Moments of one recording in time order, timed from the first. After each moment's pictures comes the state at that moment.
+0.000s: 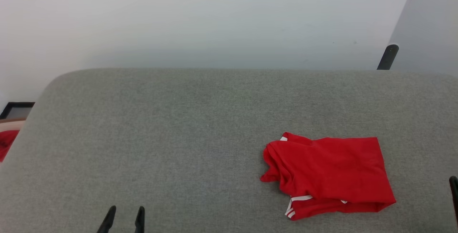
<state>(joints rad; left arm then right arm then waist) 0.27 0.20 -0.04 -0.02 -0.28 -0.08 -0.26 0.26 -0.37 -0.19 -0.16 0.59 0.13 -0.01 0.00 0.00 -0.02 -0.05</state>
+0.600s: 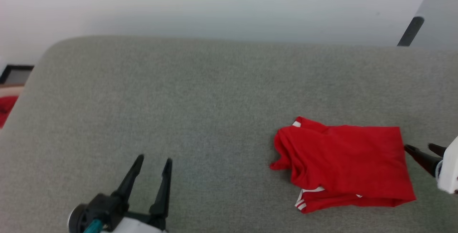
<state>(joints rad) 0.03 0.19 -0.14 0.05 -0.28 -0.10 -0.25 -0.27 -0.50 0.02 0.13 0.71 0.13 0.75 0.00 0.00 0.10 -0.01</state>
